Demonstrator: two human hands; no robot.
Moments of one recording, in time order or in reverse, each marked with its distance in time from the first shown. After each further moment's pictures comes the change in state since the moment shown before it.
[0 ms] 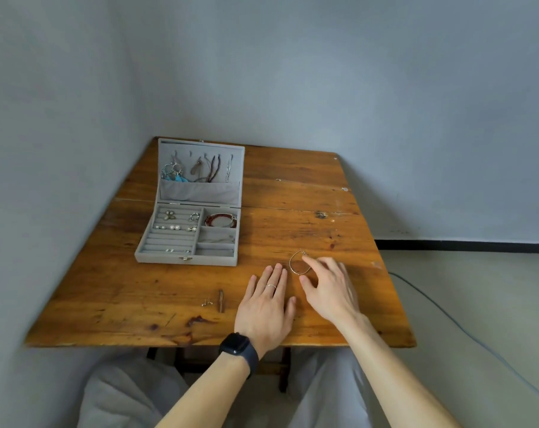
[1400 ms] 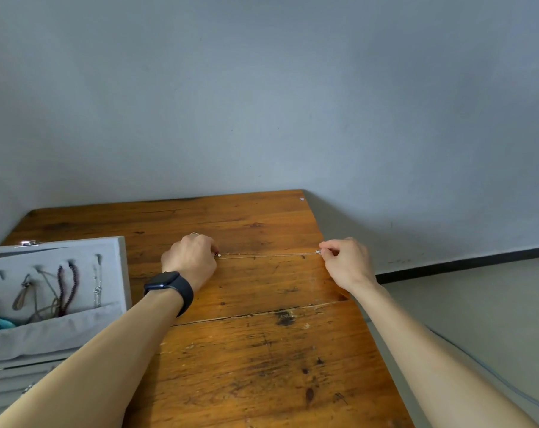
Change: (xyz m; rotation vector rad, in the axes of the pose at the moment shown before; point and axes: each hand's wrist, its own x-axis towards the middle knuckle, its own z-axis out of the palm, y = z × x) left_hand 0.371 -0.065 -0.044 0.157 0.065 -0.236; right_hand 0.305 0.153 -0.016 0.232 0.142 0.280
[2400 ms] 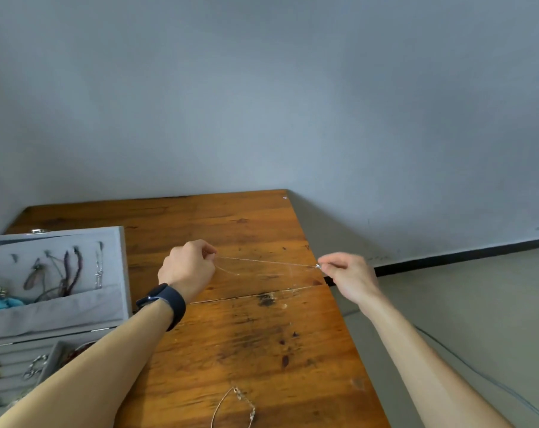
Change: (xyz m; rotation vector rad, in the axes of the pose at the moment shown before) left_hand -0.055 0.015 -0.007 -0.407 0.032 -0.081; right_hand -0.062 0.023 -0.053 0.347 -0.126 0.144
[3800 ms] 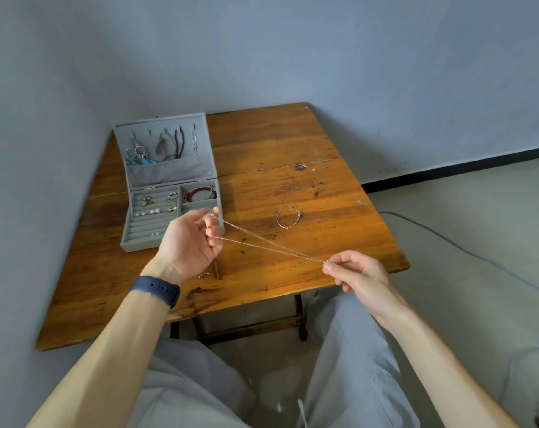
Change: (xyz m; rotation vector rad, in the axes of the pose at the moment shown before) left_hand -0.268 -0.101 -0.132 -1.637 -0.628 -0.535; right_hand -0.371 0.009 0.042 0.421 -0.201 0.104
